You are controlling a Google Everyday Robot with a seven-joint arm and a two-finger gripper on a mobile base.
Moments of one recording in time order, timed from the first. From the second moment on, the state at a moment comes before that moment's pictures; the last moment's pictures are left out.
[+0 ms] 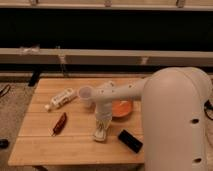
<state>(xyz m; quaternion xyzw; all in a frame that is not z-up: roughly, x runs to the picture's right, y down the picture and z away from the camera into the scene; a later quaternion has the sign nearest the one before) -0.021 0.213 0.821 -0.28 0.31 0.71 0.56</state>
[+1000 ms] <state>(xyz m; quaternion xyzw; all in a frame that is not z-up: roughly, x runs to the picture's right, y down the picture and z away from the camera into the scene) -0.131 0.221 0.819 -0.34 0.27 0.61 0.66</state>
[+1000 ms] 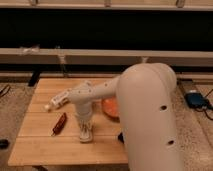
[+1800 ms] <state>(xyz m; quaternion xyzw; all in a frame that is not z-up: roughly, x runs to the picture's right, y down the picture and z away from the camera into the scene) -0.161 0.210 0.800 -0.35 0.24 0.58 0.70</state>
